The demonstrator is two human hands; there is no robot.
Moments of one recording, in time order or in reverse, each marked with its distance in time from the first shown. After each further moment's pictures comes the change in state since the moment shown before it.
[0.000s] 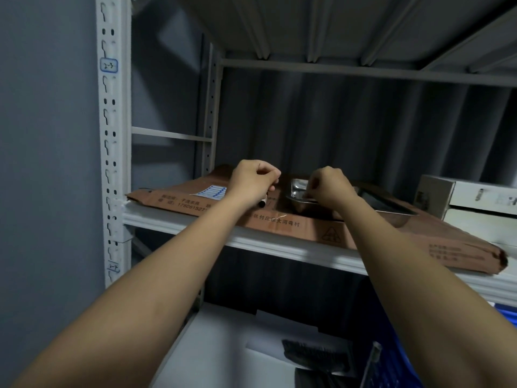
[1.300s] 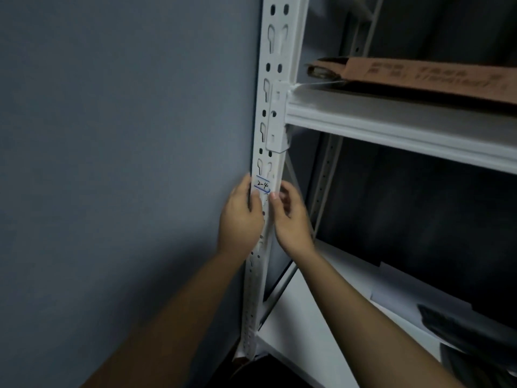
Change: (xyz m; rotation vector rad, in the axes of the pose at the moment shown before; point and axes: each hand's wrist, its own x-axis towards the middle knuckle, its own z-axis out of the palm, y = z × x) left_hand -0.110 -0.307 -0.215 0.338 0.447 -0.145; right_hand -0.112 -0.271 0.374 1.294 -0.263 -0.042
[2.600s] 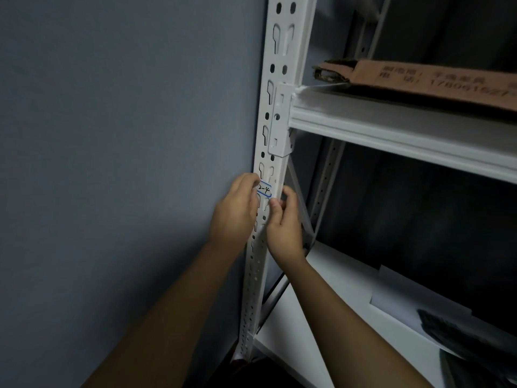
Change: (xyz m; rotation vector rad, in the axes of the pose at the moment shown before) left_hand 0.018 -0.006 -0.011 0.329 -0.038 0.262; right_hand 0.007 0.028 0.023 -0.123 0.113 0.021
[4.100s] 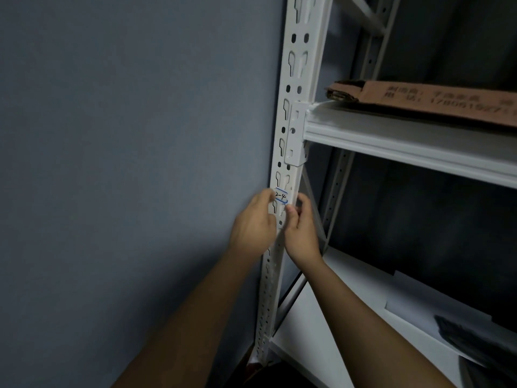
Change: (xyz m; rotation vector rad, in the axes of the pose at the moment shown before) left_hand -0.008 0.006 -0.013 0.042 -0.229 -0.157; right_hand 0.003 0.000 -0.003 0.016 -0.024 0.007
